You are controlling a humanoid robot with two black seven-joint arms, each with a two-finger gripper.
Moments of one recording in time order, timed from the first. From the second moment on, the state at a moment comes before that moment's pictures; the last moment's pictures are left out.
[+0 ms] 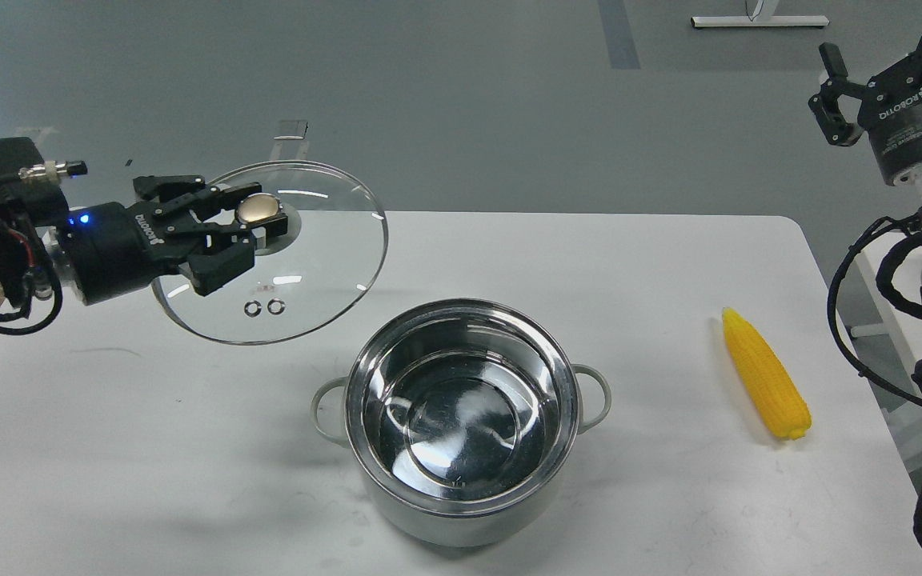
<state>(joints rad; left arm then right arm) -0.51 1.11 -0.71 -1.50 1.85 0.08 -0.49 0.69 -0.26 1.50 0.79 -0.68 0.49 0.22</state>
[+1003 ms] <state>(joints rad) -0.17 0.95 -0.69 -0.98 1.75 0.33 -0.49 0.67 -0.25 1.49 0.81 -0.68 0.49 0.22</state>
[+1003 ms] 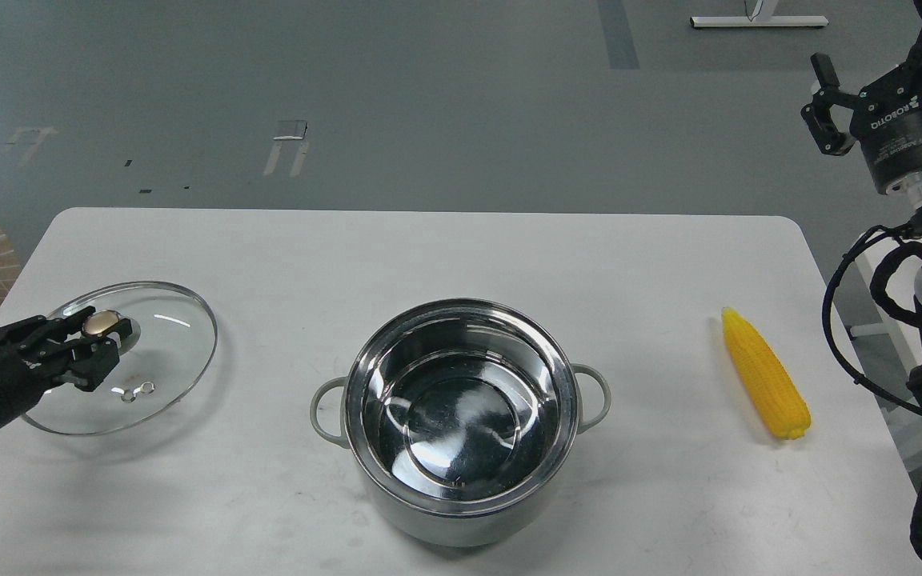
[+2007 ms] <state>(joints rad) -0.29 0.91 -0.67 -0.99 1.48 0.45 -0.49 0.60 -0.34 1.45 0.82 -0.70 0.49 0.22</state>
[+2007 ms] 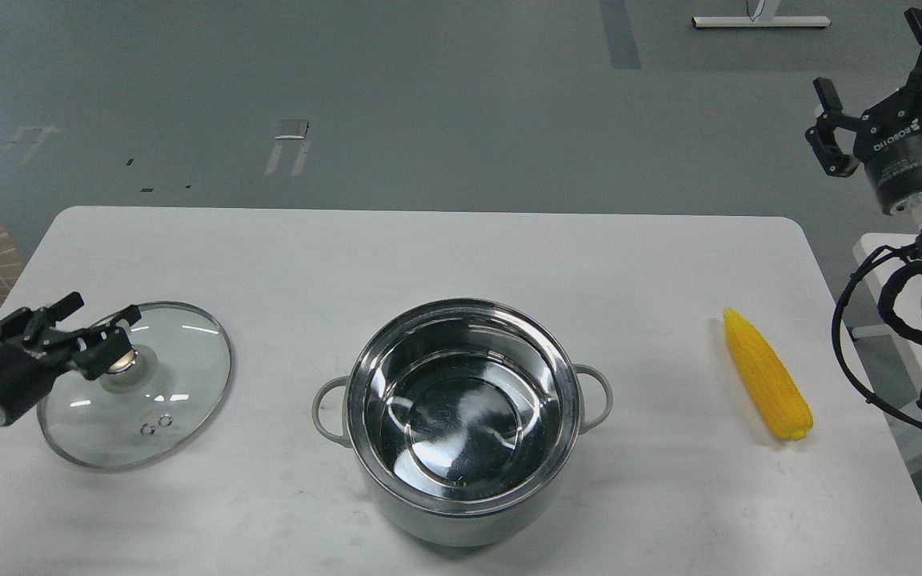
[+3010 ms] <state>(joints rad) -0.82 0.61 -0.88 -0.92 0.30 -0.24 -0.49 0.30 -0.68 1.05 1.30 -2.10 0.35 0.22</state>
